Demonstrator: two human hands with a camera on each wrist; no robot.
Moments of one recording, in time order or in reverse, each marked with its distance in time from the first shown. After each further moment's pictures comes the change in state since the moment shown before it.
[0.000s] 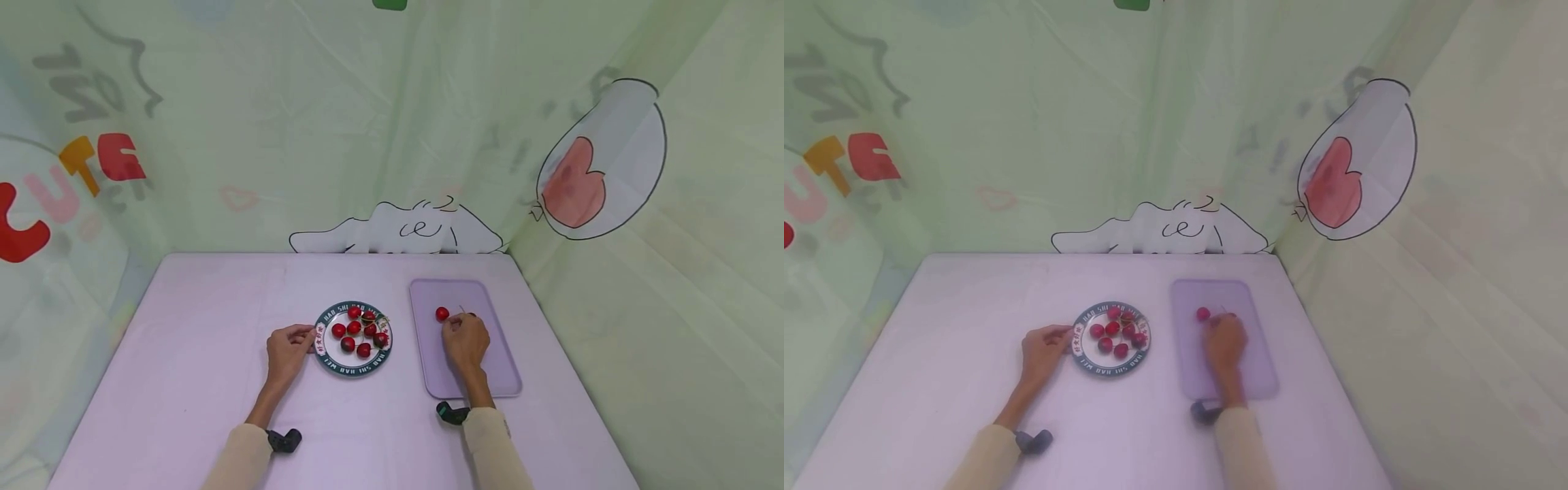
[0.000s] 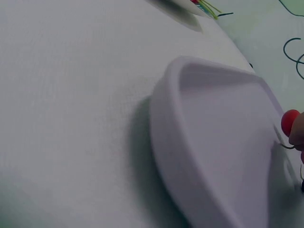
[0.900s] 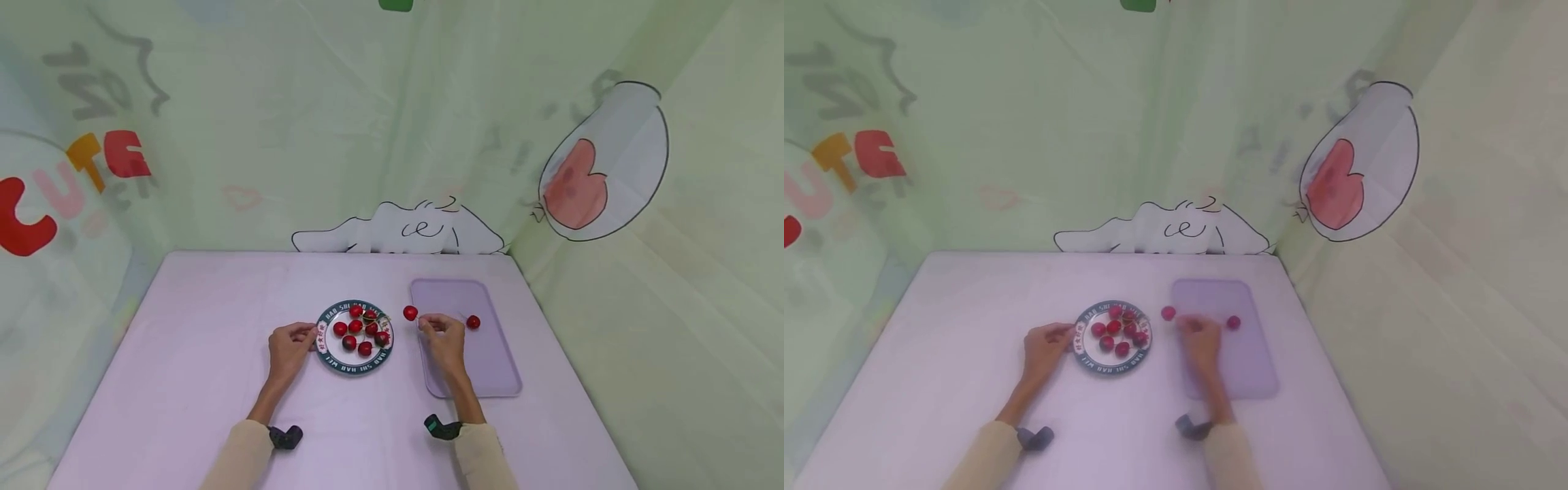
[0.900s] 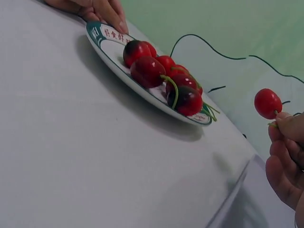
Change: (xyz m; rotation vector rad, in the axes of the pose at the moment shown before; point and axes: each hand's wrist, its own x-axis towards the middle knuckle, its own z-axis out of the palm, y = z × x) left_hand 0.002 -0.003 0.001 -0.008 0.006 0.005; right_hand -0.028 -0.058 -0.008 0.592 -0.231 0.176
